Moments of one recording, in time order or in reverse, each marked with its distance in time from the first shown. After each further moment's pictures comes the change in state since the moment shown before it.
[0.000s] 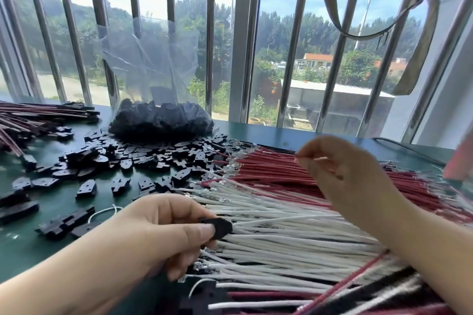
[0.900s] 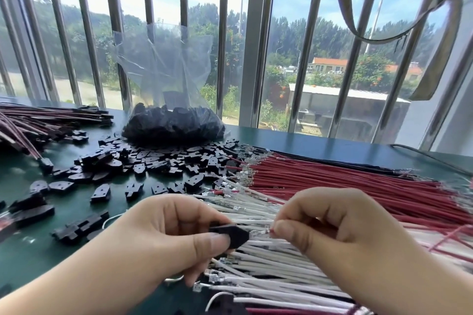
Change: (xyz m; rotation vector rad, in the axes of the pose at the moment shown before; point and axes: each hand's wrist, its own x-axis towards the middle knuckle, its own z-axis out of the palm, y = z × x) left_hand -0.009 0.012 -0.001 0.057 0.026 0.104; right_hand -0.029 -0.062 0.012 0.267 -0.318 0.040
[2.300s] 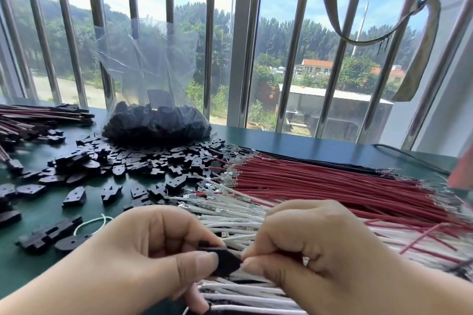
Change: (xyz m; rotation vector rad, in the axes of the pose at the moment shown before) left_hand -0.003 0.004 0.009 0.042 -0.054 0.002; right_hand 0.000 0.005 0.000 -0.192 -0.081 -0.308
